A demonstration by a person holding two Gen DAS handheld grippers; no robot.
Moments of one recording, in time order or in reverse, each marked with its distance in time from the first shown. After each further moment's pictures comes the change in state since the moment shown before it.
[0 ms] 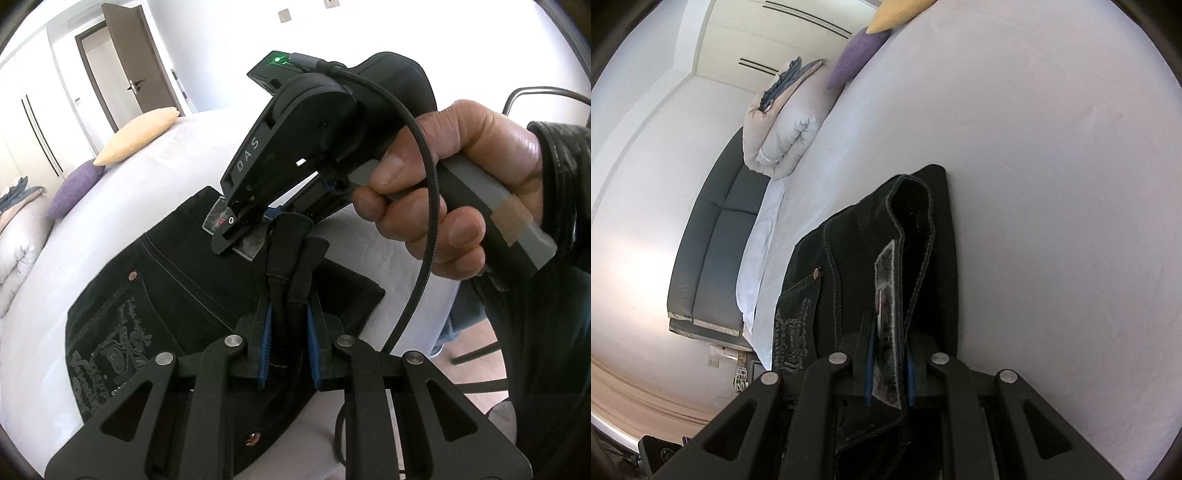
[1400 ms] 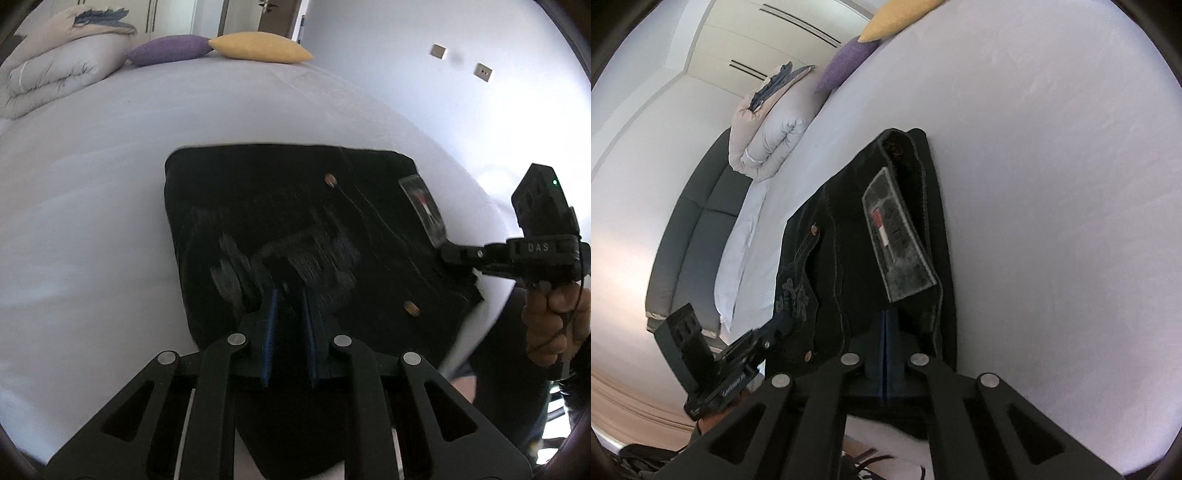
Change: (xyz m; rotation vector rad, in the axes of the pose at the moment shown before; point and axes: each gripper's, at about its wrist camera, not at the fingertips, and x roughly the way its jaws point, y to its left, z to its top) left arm 0.000 0.238 -0.106 -0.630 0.081 -0.039; right arm -0.036 0.021 -0.073 -0.024 -0.055 -0.124
